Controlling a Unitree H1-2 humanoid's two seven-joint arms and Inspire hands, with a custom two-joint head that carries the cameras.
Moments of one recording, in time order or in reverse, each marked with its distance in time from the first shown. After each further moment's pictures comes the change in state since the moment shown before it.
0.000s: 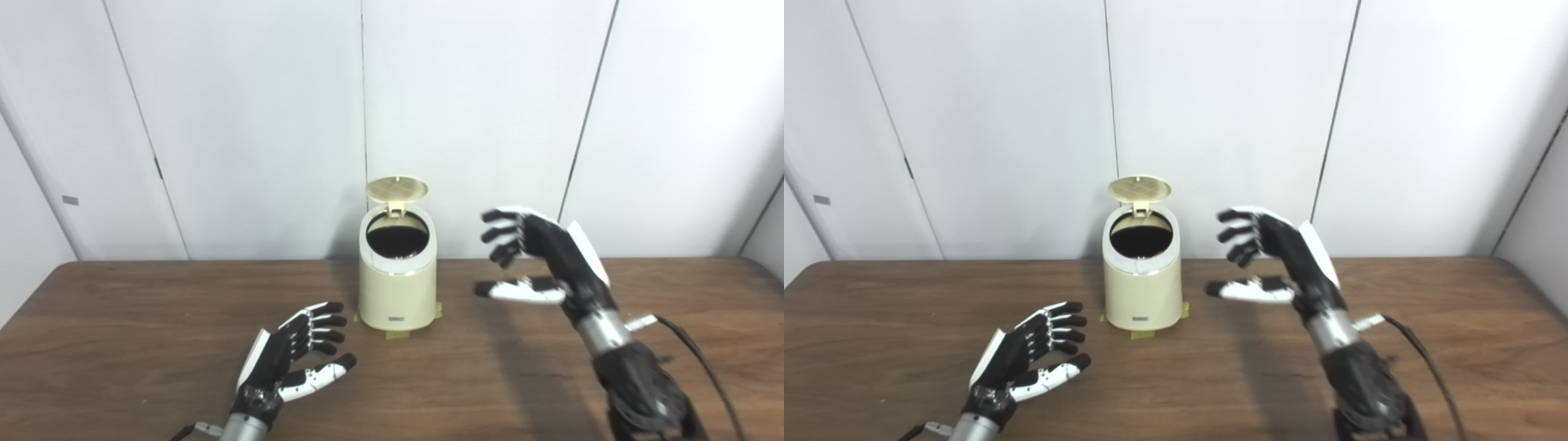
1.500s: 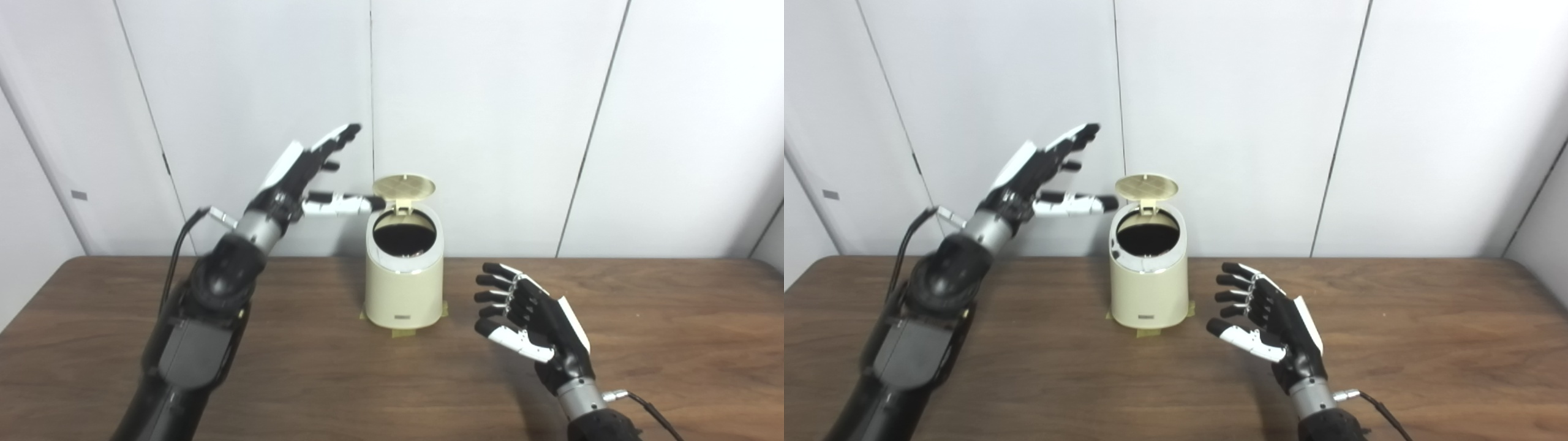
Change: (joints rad) left arm -0.658 0.159 -0.112 0.099 0.239 0.315 -0.085; right arm 0.103 0.152 -0.021 0.116 0.079 -0.073 -0.023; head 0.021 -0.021
